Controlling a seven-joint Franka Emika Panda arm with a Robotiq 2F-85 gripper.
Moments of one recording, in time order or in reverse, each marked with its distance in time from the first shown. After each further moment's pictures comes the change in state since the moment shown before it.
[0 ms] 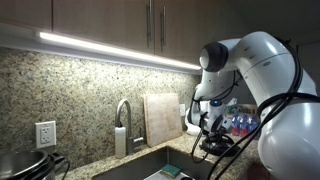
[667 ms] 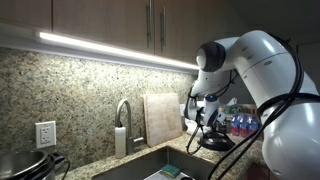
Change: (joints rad) arm 0.106 -0.003 -0.092 0.068 -0.032 -0.004 0.079
